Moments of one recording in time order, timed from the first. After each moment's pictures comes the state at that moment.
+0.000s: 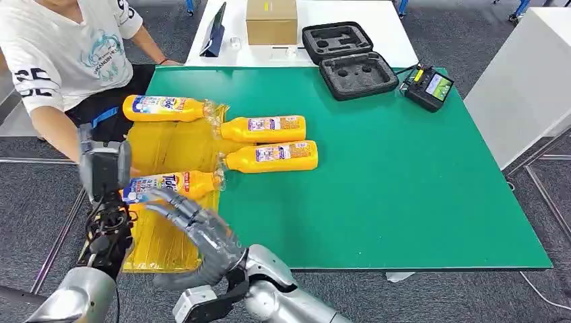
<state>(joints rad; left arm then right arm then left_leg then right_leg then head) -0.49 0.01 0.16 -0.84 -0.09 0.68 -0.70 -0.41 0.31 0.76 -1.04 0.43 -0.54 -0.69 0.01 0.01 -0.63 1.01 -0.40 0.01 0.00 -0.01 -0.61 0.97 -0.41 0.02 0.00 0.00</state>
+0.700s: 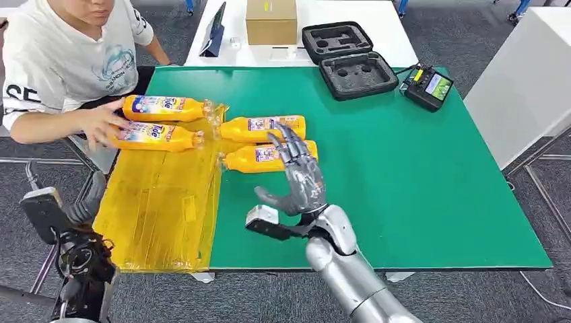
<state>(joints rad) -0.22 -0.02 0.31 -1.21 0.09 0.57 -0.70 -0.43 0.19 0.32 -1.01 0.83 -0.69 -0.48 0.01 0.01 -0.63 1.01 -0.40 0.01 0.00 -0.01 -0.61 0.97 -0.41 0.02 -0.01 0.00</state>
